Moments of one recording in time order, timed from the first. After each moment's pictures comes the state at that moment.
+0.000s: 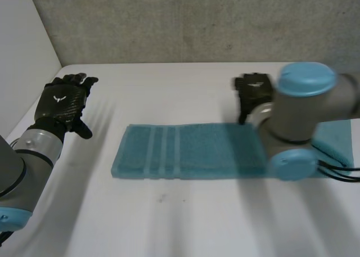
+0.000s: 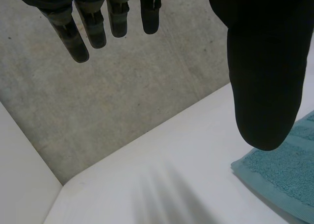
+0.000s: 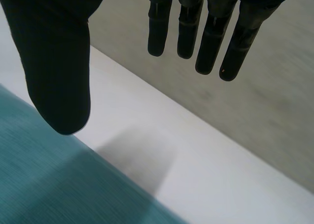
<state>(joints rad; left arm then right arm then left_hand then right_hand) 4.51 -1.74 -1.89 3.64 -1.45 3.35 2.07 -0.90 1.14 -0.08 1.71 2.91 0.17 0.16 0.17 0.17 0.03 0.39 0.45 0.44 0.43 0.26</state>
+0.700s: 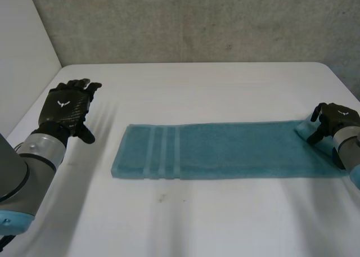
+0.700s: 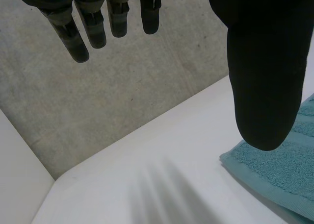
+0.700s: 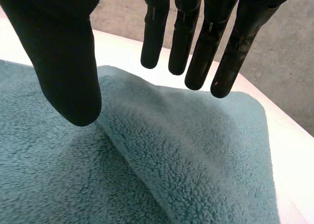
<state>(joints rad) 4.50 -1.76 -1.91 3.64 -1.45 3.35 1.59 -0.95 1.48 -0.23 1.55 3.10 0.17 0.16 0.17 0.17 0.03 0.56 0.66 0.67 0.66 0.47</state>
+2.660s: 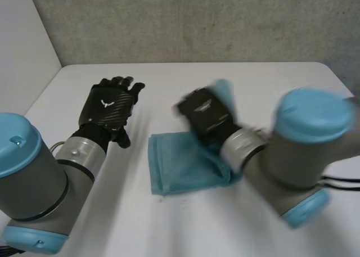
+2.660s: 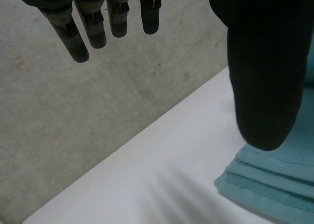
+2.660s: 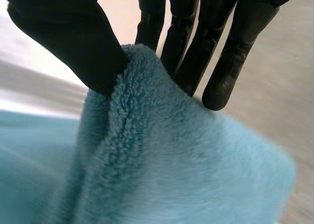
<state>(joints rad) 4.19 -1.76 -1.78 3.52 -1.61 3.42 2.22 -1.13 1.45 -0.22 1.34 2.71 0.17 0.16 0.17 0.17 0.02 0.95 1.17 1.19 1.19 0.98</state>
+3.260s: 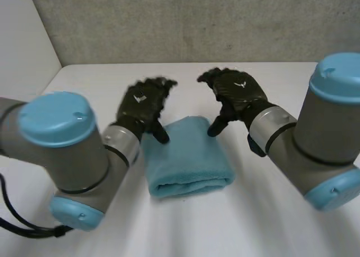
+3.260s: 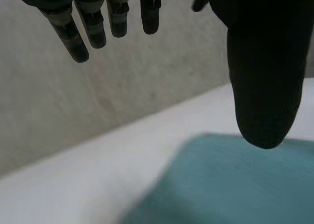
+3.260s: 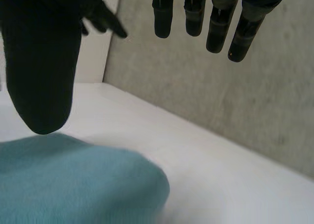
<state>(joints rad) 4.06 -1.99 -1.48 3.38 -1.63 3.13 2.11 -1.20 1.39 -0.05 1.42 3.14 0.17 0.17 0.17 0.17 0.02 0.20 0.22 0.21 0.23 0.07</state>
